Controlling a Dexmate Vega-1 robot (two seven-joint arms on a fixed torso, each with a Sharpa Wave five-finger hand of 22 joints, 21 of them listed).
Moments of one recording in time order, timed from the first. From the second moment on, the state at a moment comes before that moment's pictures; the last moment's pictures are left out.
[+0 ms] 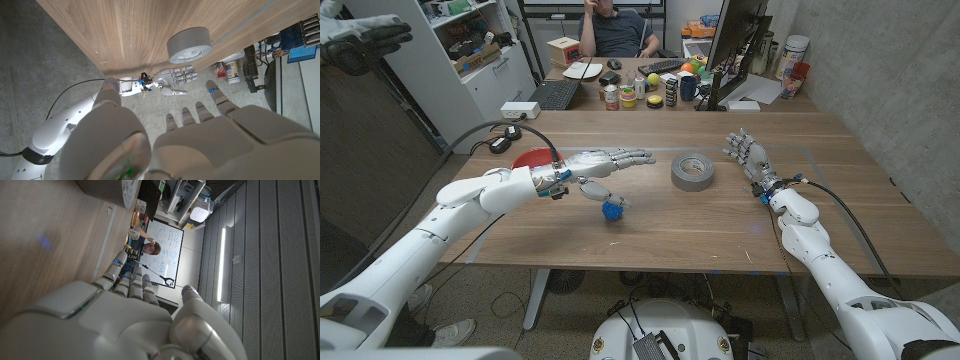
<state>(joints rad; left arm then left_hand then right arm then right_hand) 0.88 0.78 0.25 -1.57 0.67 -0.92 -0.11 0.58 -0.15 0.35 -0.16 0.26 -0.13 -0.21 0.22 0.18 -0.12 -0.09 0.20 0.18 -0.14 -0.01 0.19 0.18 0.00 0.10 0.49 0.18 -0.81 -0.28 -0.09 -1.02 0.43 0.42 0.41 0.10 0.11 0.30 0.06 0.19 0.10 0.12 0.18 0.18 0.16 0.11 0.21 0.18 0.02 0.01 0.18 0.17 0.02 -0.03 0.78 0.17</state>
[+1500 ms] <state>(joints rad) 0.81 0.93 0.46 -1.63 0.75 -0.76 -0.16 0.70 -0.14 0.34 -0.16 0.28 -0.07 -0.21 0.22 0.18 -0.07 -0.09 0.20 0.18 -0.08 -0.01 0.19 0.18 0.04 0.09 0.48 0.18 -0.81 -0.27 -0.10 -1.01 0.43 0.43 0.41 0.10 0.11 0.30 0.06 0.19 0.11 0.12 0.18 0.18 0.16 0.11 0.21 0.18 0.03 0.01 0.18 0.17 0.03 -0.04 0.76 0.17</state>
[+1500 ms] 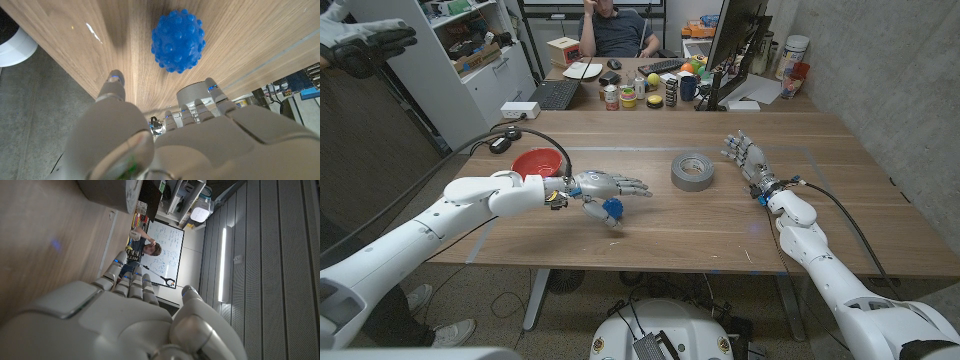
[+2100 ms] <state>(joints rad) 0.79 0.97 0.50 -1.67 0.82 -0.68 -0.19 0.75 -0.12 0.33 -0.14 0.29 -0.01 -0.20 0.23 0.18 0.05 -0.09 0.23 0.19 0.06 -0.03 0.23 0.19 0.15 0.09 0.48 0.18 -0.78 -0.26 -0.09 -0.97 0.43 0.43 0.42 0.10 0.11 0.30 0.06 0.19 0.11 0.12 0.18 0.18 0.16 0.11 0.21 0.18 0.03 0.01 0.18 0.17 0.04 -0.04 0.75 0.17</state>
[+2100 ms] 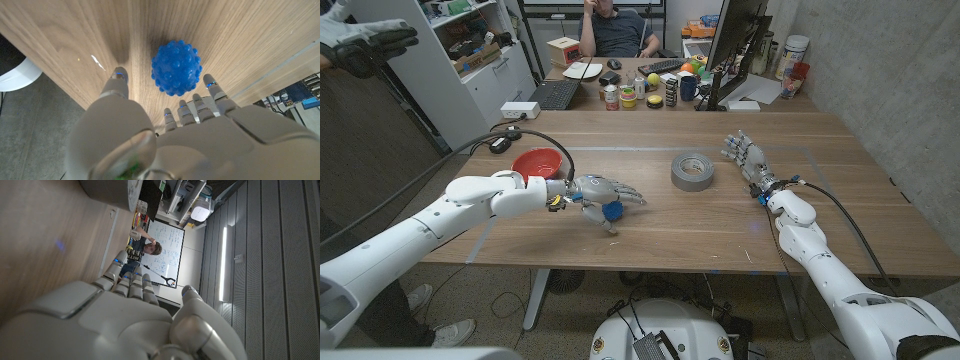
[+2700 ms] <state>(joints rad) 0.79 1.00 0.53 -1.71 0.85 -0.64 -0.19 0.87 -0.06 0.34 -0.15 0.29 0.13 -0.21 0.26 0.19 0.19 -0.09 0.24 0.20 0.26 -0.04 0.27 0.21 0.31 0.06 0.53 0.19 -0.78 -0.26 -0.09 -0.95 0.44 0.44 0.42 0.10 0.11 0.30 0.06 0.19 0.11 0.12 0.18 0.18 0.17 0.11 0.21 0.18 0.03 0.01 0.18 0.17 0.04 -0.04 0.75 0.17</state>
